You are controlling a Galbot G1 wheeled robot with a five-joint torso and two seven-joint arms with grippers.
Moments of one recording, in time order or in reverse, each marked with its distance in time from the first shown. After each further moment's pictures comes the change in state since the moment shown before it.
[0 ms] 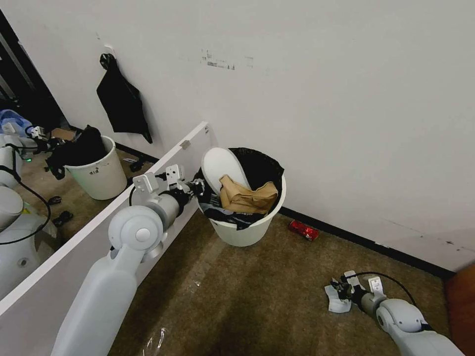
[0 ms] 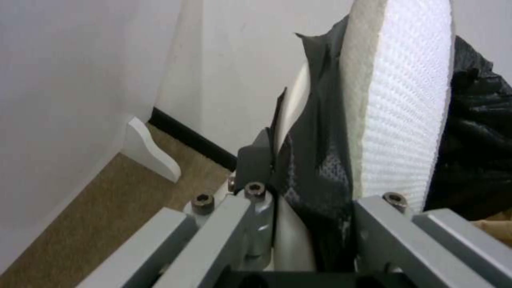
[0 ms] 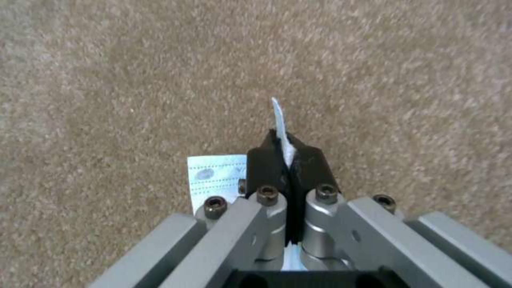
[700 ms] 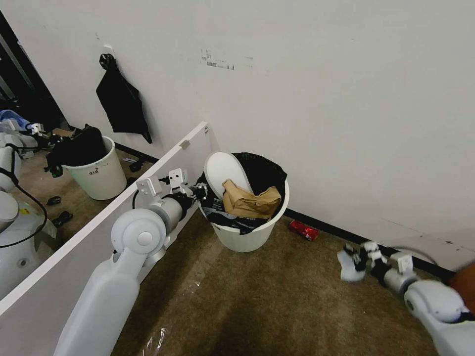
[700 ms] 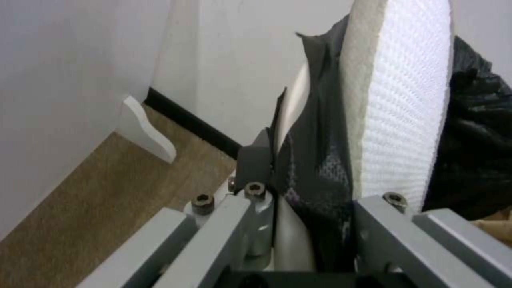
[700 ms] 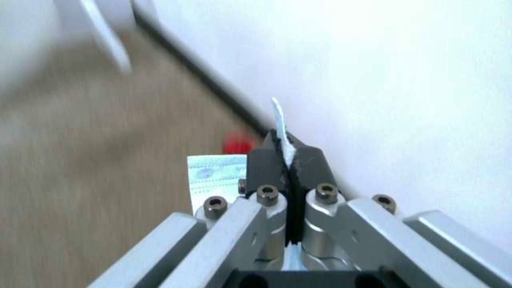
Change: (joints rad) left arm 0.016 -0.002 0.014 -0.030 -0.057 0.017 -0.068; right arm -0.105 -0.122 0.240 0.466 0.059 0.047 -0.001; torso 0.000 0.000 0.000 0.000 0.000
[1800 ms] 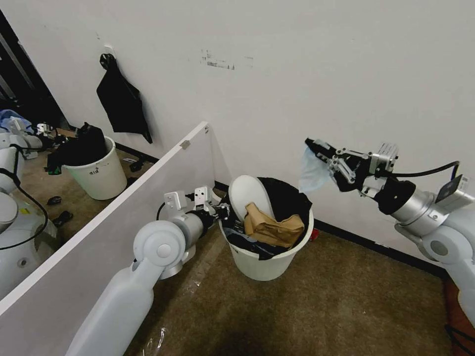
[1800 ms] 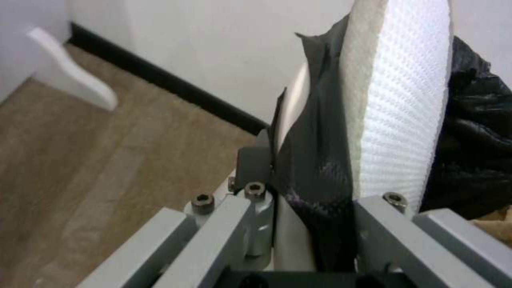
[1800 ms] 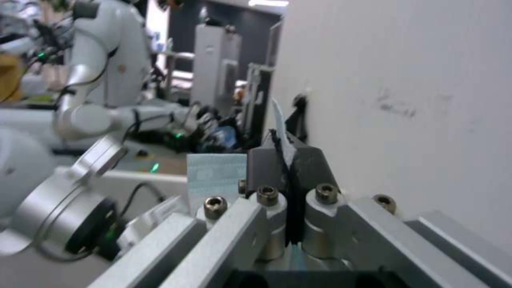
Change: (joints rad) left arm -0.028 0.006 0.180 0.037 -0.022 0.012 0.035; right arm 0.209 -0.119 -0.005 0.355 0.378 0.220 -0.320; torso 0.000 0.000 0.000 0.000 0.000
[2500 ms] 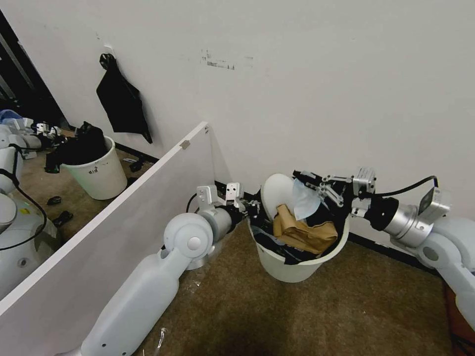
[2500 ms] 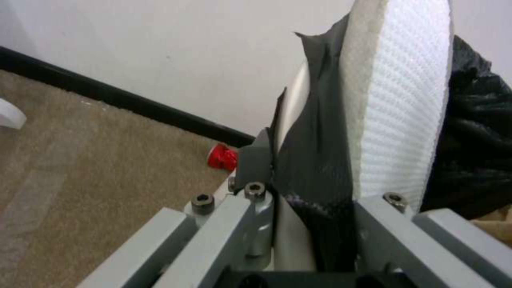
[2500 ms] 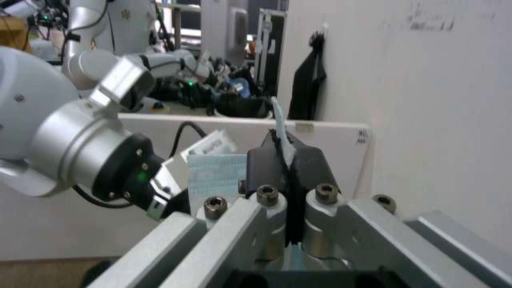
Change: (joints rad) left arm -0.109 -0.048 0.149 0.055 0.020 -0.019 0.053; right arm -0.061 -0.020 -0.029 -0.030 -0.050 -0.064 -0.026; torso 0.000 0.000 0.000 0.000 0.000
